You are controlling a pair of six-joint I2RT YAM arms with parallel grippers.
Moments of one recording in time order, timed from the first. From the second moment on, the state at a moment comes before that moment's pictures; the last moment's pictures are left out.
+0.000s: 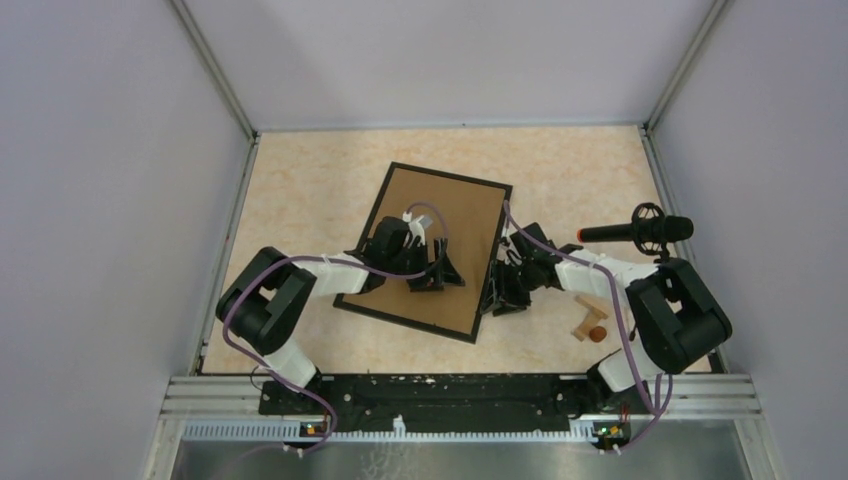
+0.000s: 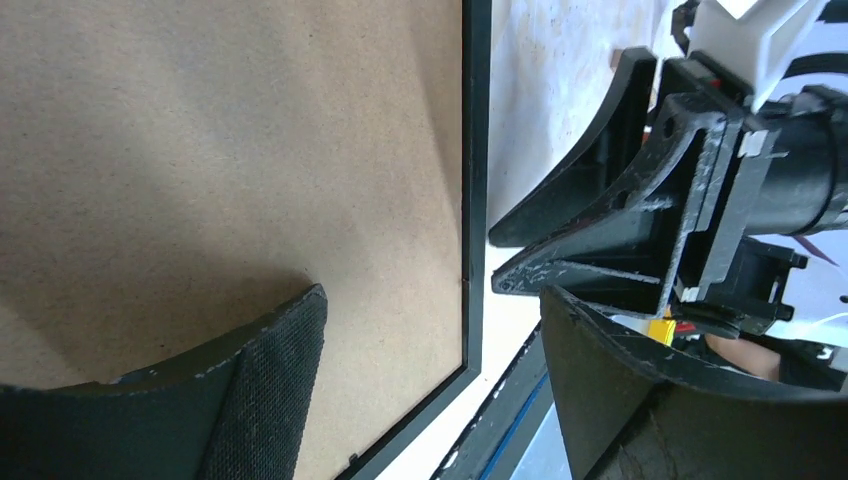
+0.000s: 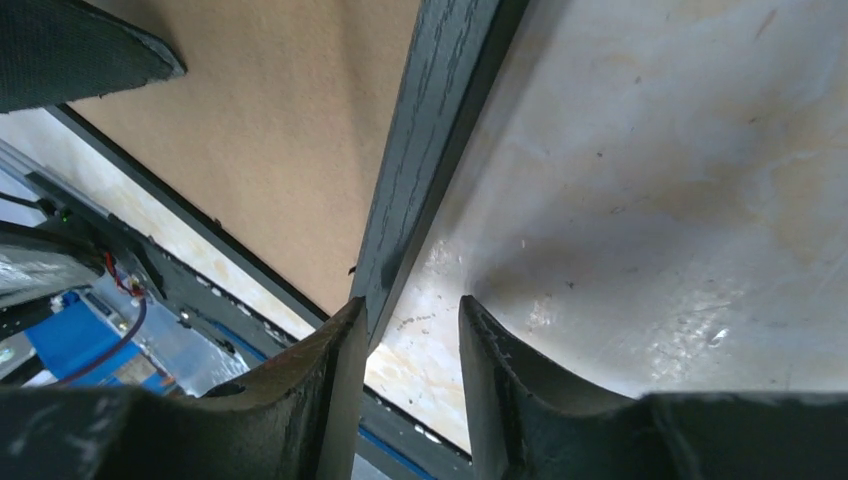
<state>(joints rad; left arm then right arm) -0.61 1.66 0.73 0.22 0.57 -0.77 0.53 1.50 0.71 -0.36 -0.44 0.60</state>
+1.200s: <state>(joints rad) -0.59 1.64 0.62 0.39 0.56 -0.84 0.58 1.58 0.68 -0.18 -0.53 0.77</state>
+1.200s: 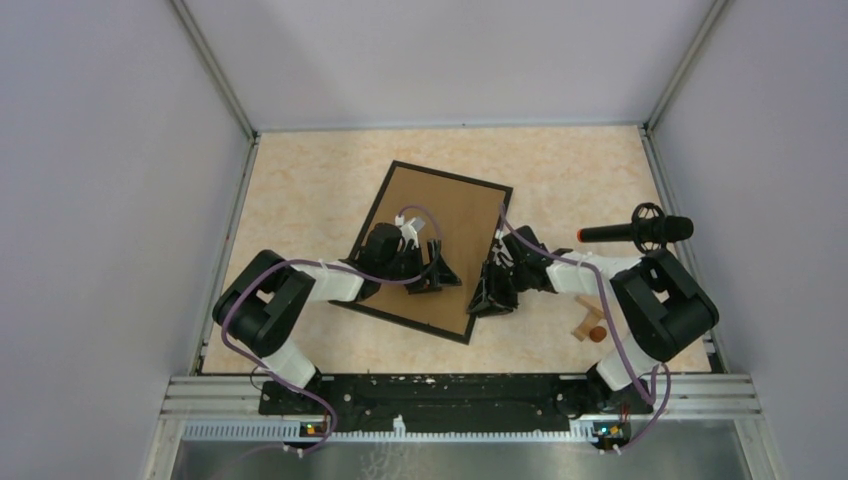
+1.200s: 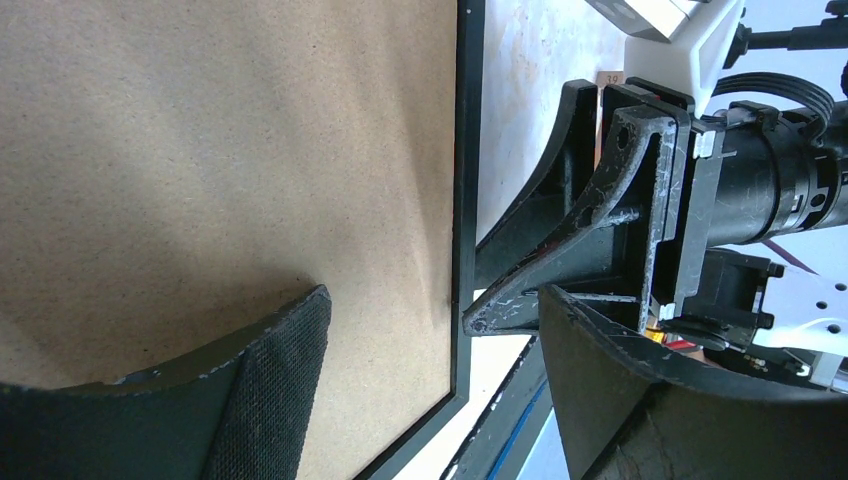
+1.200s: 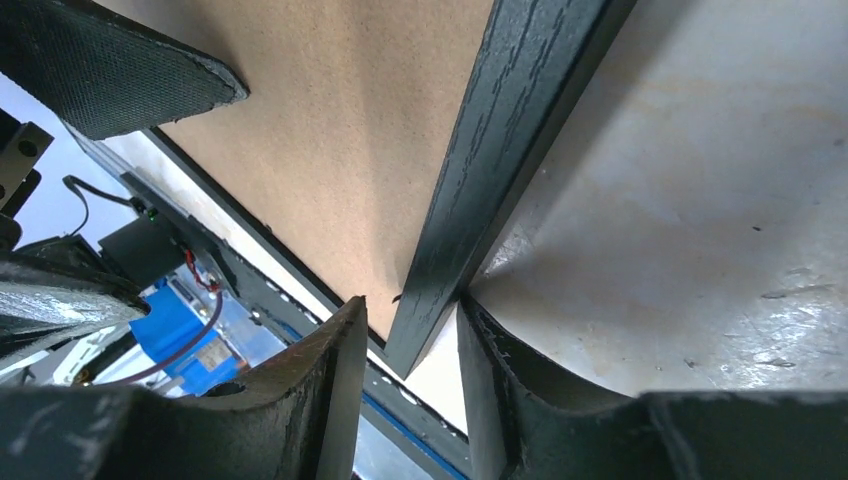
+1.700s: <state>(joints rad) -0.59 1.64 0.62 0.41 0.56 -0.84 0.58 1.54 0.66 -0.22 -0.45 0.72</state>
